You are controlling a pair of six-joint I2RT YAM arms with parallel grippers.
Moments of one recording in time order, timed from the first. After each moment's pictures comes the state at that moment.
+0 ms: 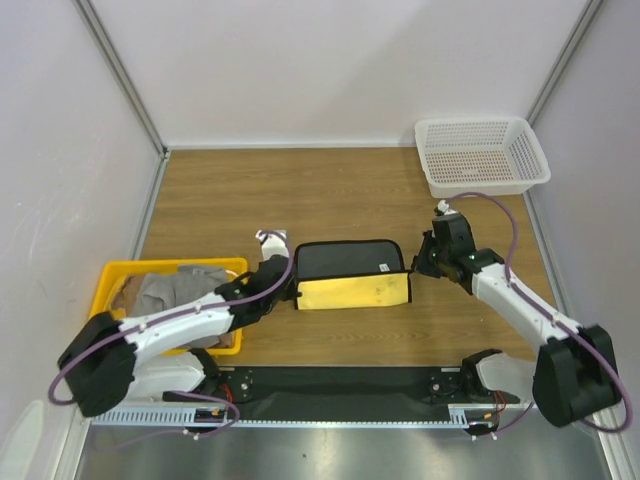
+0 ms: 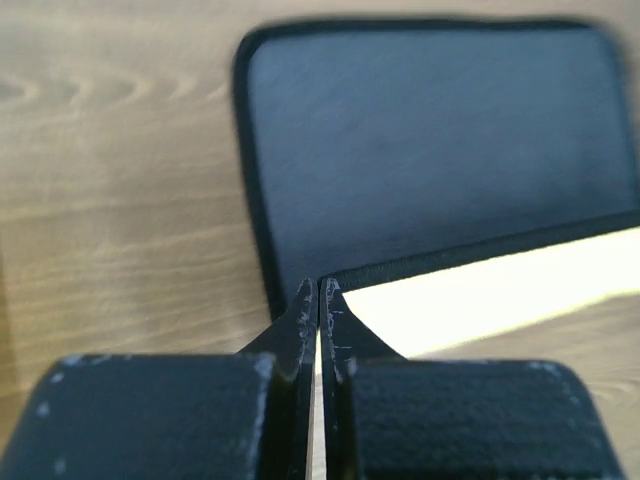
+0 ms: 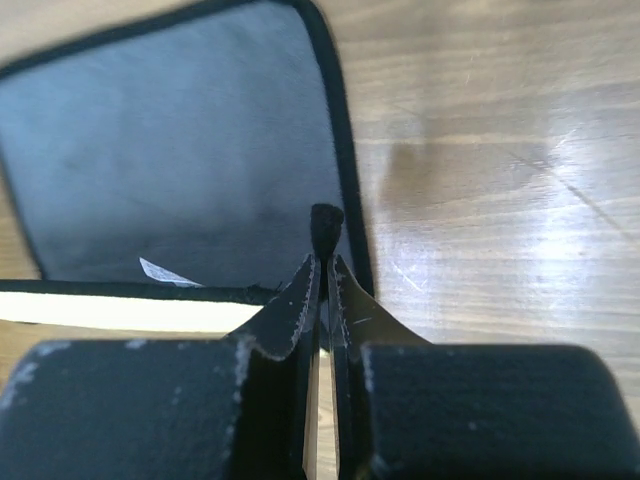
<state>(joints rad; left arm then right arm) -0.85 1.11 0.53 -0.08 -0.41 -0.67 0.34 1.13 0.73 -0.41 0.01 0.53</state>
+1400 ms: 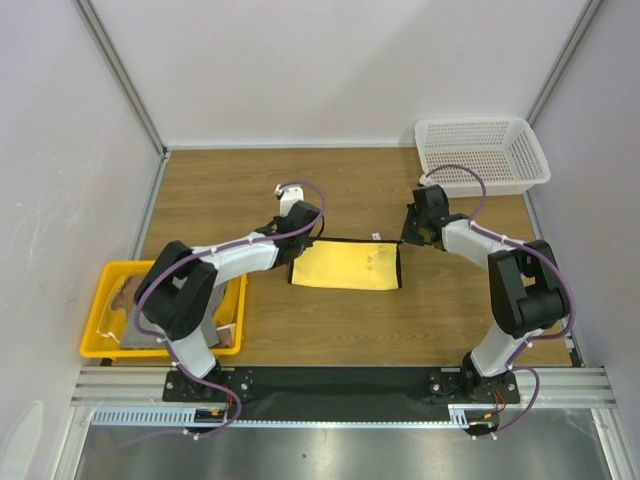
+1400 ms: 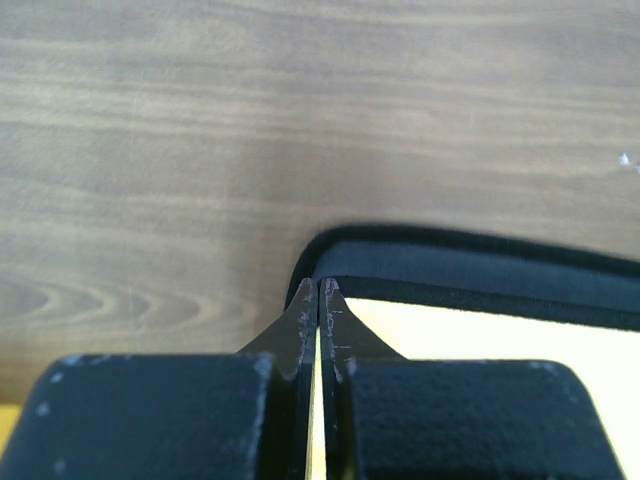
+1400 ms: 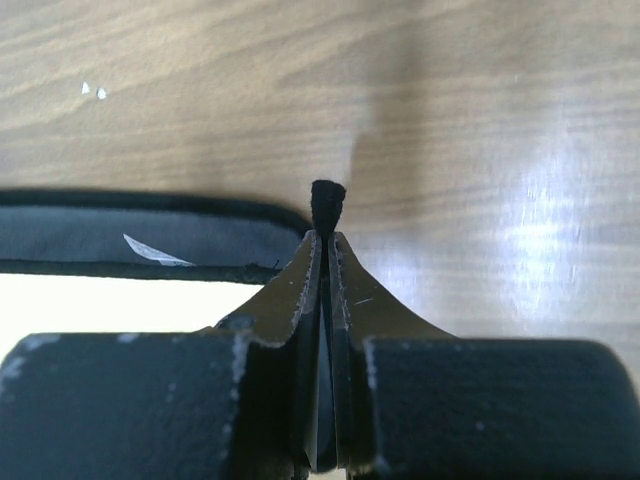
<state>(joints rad) -0.65 1.70 1.01 -0.13 -0.53 -0.57 0.30 1.67 0.99 -0.18 0.04 0.48</state>
